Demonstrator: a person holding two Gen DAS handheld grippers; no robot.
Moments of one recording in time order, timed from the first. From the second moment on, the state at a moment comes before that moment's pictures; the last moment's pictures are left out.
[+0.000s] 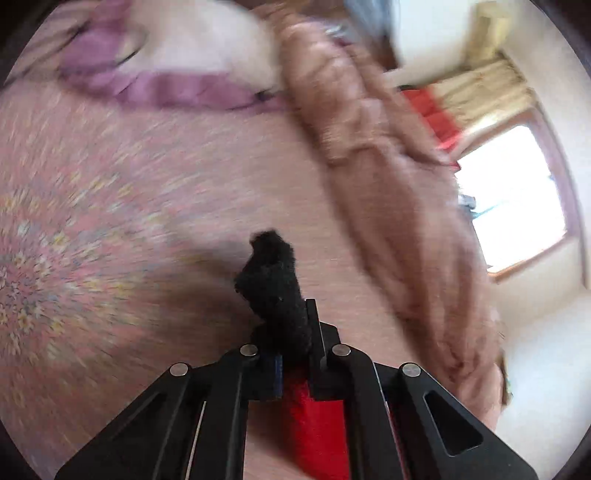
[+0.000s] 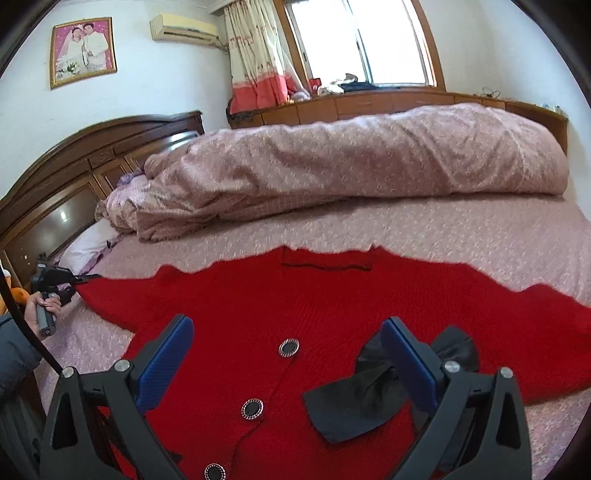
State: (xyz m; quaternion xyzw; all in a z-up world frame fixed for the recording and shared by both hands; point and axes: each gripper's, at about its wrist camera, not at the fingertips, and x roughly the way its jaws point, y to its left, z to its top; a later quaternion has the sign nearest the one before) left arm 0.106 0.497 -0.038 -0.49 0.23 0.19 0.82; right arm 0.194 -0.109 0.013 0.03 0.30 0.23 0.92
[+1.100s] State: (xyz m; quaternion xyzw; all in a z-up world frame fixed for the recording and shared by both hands) left arm 0.260 -0.095 0.017 -0.20 0.30 -0.14 0.92; right arm 0.135 -0.382 0.035 0.14 0.28 0.05 0.95
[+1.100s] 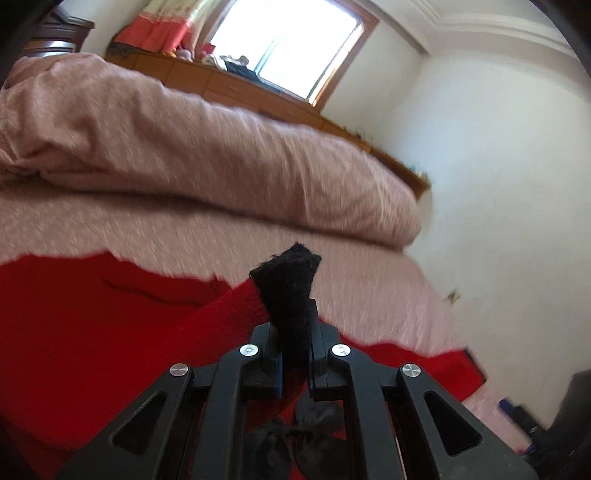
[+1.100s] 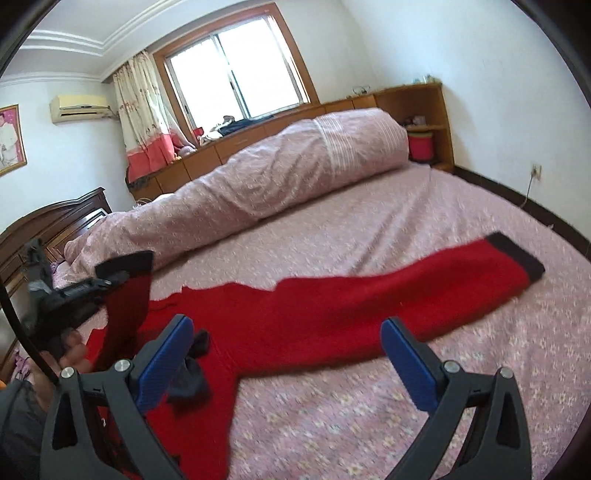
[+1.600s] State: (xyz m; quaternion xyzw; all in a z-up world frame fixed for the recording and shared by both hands) left arm 0.250 -0.145 -0.035 -0.14 0.37 -0.19 0.90; right arm 0.141 -0.371 0.023 0.11 0.31 0.06 0.94
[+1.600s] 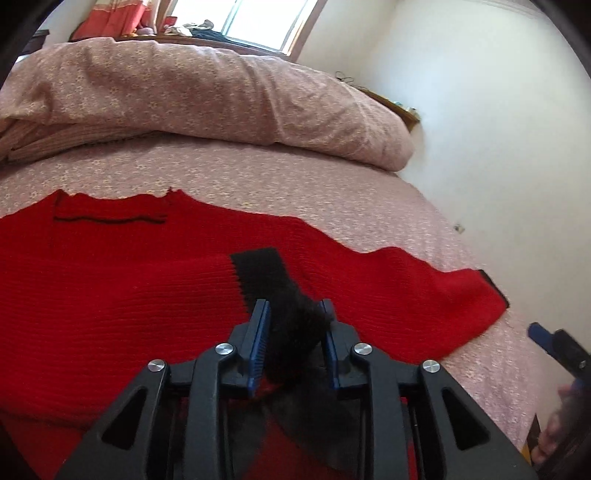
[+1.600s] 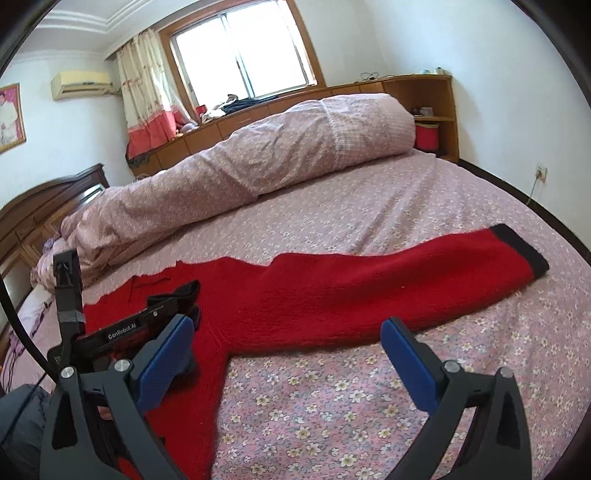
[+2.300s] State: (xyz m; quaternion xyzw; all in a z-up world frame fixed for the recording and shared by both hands) left arm 0.251 -0.161 -0.023 -0.06 0.35 -0.02 0.93; right arm 0.141 -0.530 0.028 0.23 0.30 -0.03 0.93
